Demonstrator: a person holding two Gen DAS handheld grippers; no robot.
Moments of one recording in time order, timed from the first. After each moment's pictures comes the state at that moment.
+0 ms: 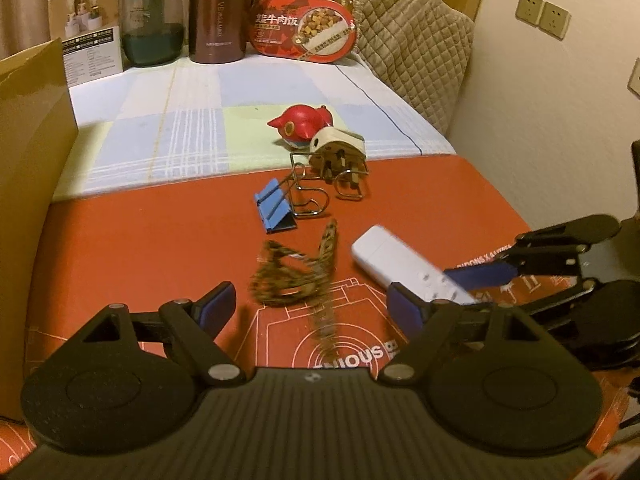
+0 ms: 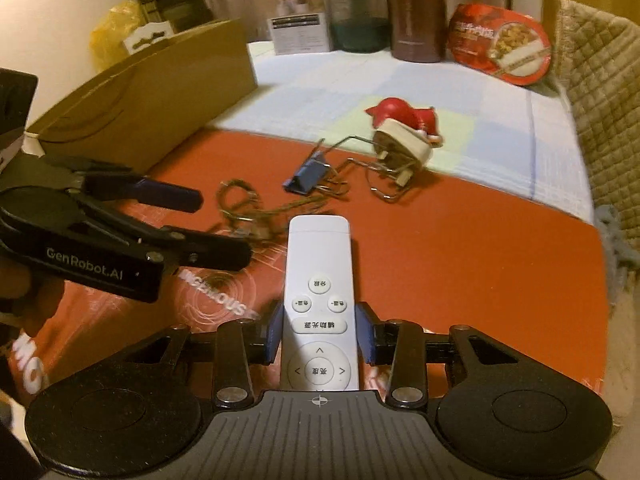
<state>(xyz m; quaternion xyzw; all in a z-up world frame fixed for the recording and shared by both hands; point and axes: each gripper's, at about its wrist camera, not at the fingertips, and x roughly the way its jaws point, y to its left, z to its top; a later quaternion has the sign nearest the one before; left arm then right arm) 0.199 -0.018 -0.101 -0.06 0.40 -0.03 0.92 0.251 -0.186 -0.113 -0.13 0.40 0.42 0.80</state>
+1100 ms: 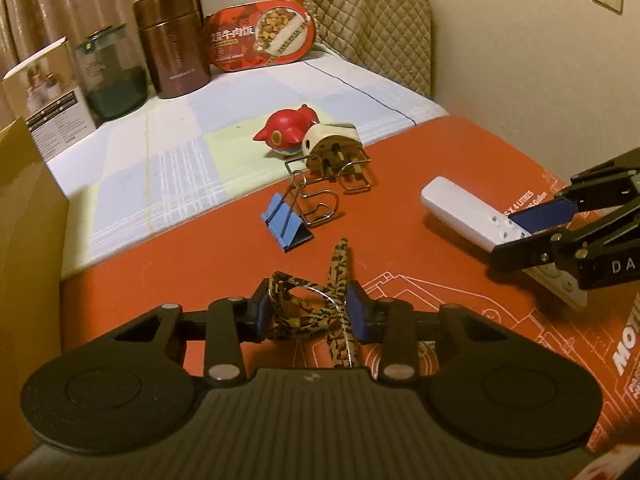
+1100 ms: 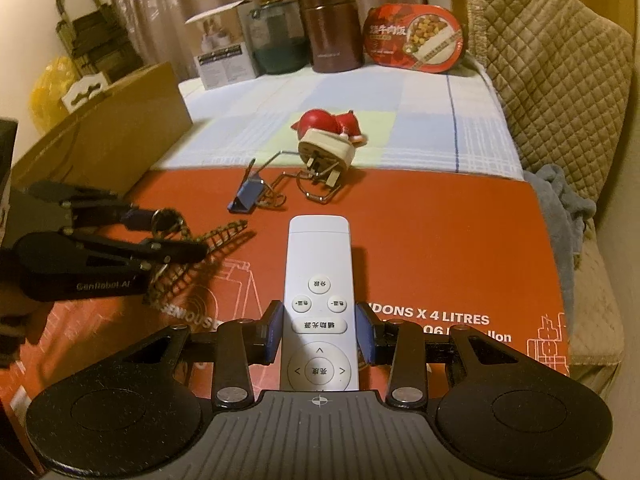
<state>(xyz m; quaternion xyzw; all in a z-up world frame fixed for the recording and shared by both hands) 0.211 -0.018 -0.106 0.07 0.39 -0.07 0.91 0.242 -0.217 -0.100 -0.05 0.41 0.34 0.85</state>
